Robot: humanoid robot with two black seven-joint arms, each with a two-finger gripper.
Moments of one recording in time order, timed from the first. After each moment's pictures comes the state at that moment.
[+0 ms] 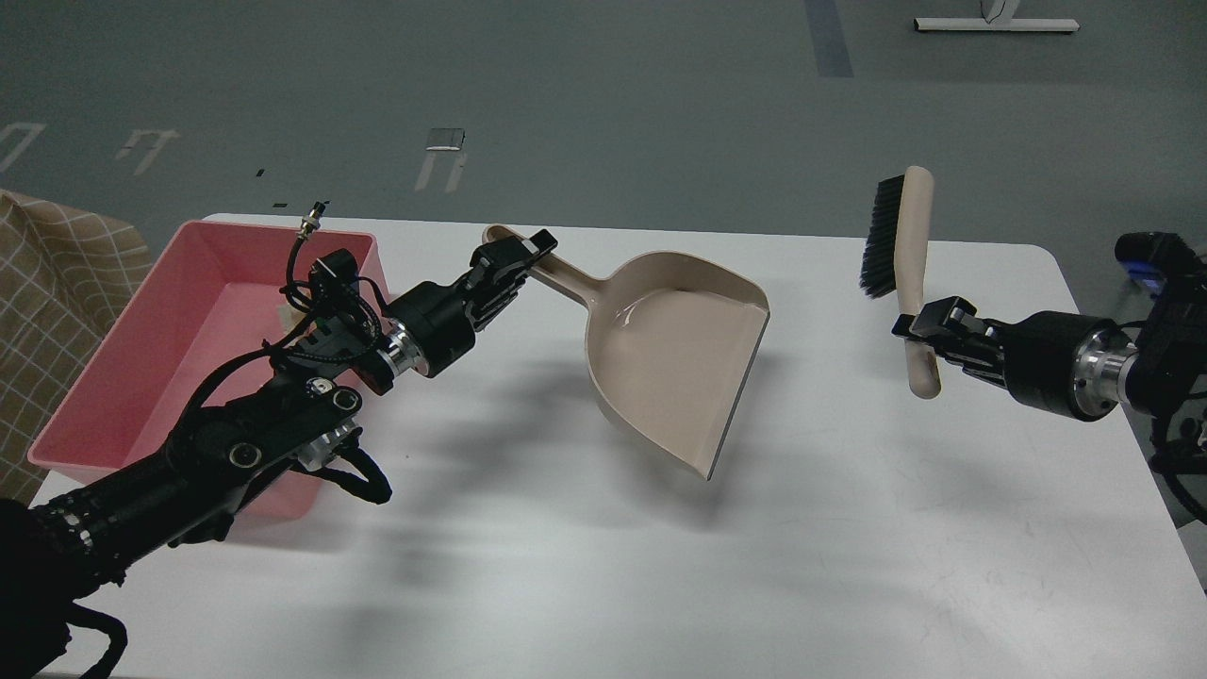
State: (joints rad) left arm -0.65 0.35 -0.51 -0.95 0.91 -0.05 -0.49; right arm 0.46 -0.75 0.98 1.56 -1.07 0.49 -0.42
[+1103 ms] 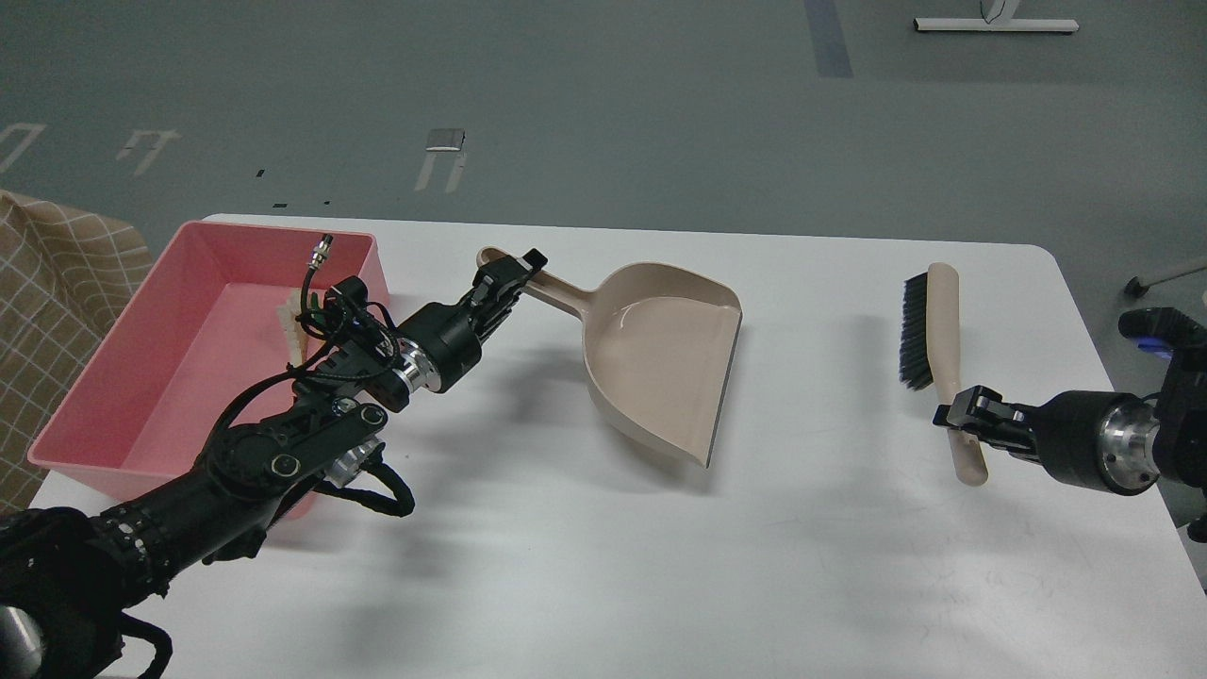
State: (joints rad) left arm -0.64 0.25 -0.52 -0.82 0.90 0.01 -0.49; right arm 0.42 -0.89 0.80 1.57 -1.08 0.49 -0.43
